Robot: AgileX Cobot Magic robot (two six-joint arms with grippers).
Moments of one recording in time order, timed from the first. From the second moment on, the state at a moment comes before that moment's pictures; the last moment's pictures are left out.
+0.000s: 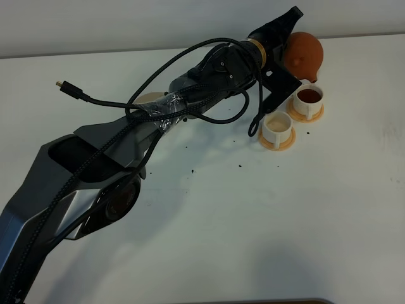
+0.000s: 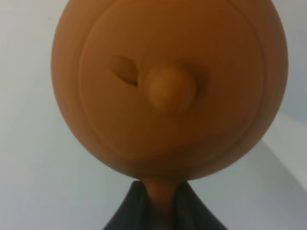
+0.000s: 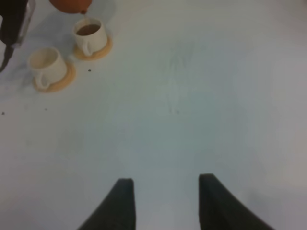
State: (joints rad) left arm -0.65 2.62 -2.26 0.67 0.10 1.44; right arm -0.09 0.01 -0.49 0.25 1.08 -0.21
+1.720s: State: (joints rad) left arm -0.58 2.48 -2.26 0.20 0.90 0.86; right arm -0.09 0.01 -0.49 0.25 1.08 -0.21
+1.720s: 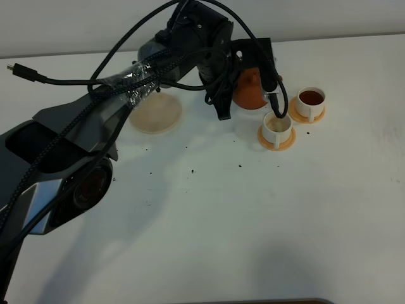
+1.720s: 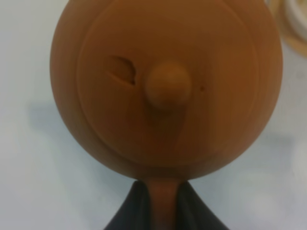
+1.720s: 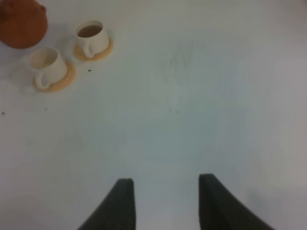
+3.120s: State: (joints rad) left arm -0.57 2.37 -2.22 0.20 1.18 1.08; right arm -0.09 0.01 -0.49 0.25 1.08 -0.21
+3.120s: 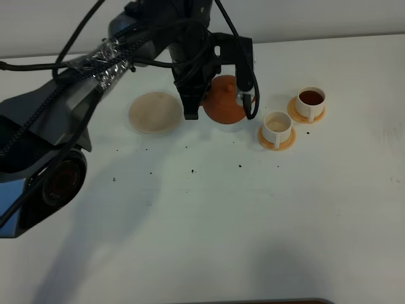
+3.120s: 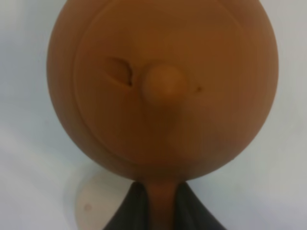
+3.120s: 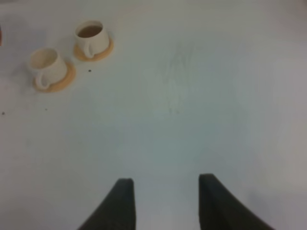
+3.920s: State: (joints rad) left arm -0.65 2.45 -2.22 0.43 0.93 1.26; right arm -0.09 0.01 -0.49 0.25 1.08 -0.21
